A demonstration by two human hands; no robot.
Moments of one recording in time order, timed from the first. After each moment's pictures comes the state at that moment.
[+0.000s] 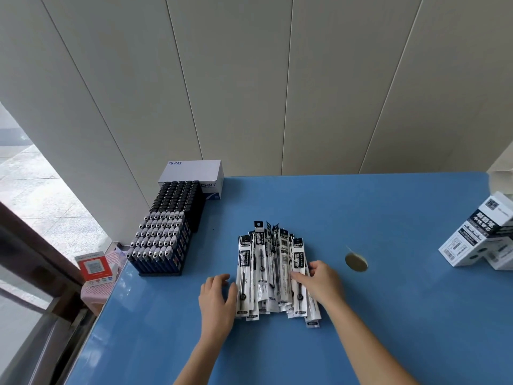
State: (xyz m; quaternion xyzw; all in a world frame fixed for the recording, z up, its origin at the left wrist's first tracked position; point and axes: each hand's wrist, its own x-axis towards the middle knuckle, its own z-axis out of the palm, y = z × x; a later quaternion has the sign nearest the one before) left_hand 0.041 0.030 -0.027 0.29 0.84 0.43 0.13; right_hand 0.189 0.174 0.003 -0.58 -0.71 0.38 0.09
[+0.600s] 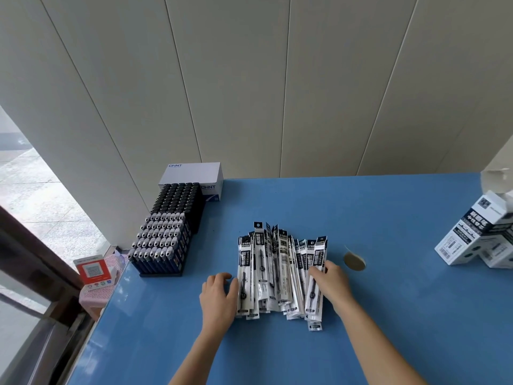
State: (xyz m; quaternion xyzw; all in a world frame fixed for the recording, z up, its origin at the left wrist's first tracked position) left_hand 0.037 0.036 -0.021 0.28 0.86 0.40 0.16; right_hand 0.204 0.179 0.003 -0.59 -0.65 0.46 0.17
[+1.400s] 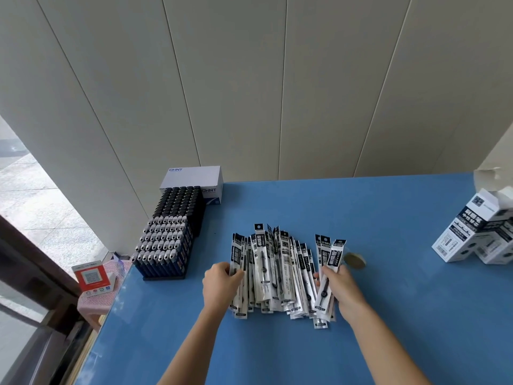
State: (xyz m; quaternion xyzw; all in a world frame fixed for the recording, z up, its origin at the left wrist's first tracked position) left_hand 0.014 0.055 0.000 0.29 0.86 0.37 0.18; right_hand 0.211 0.165 0.017 -0.57 -0.46 0.63 0.26
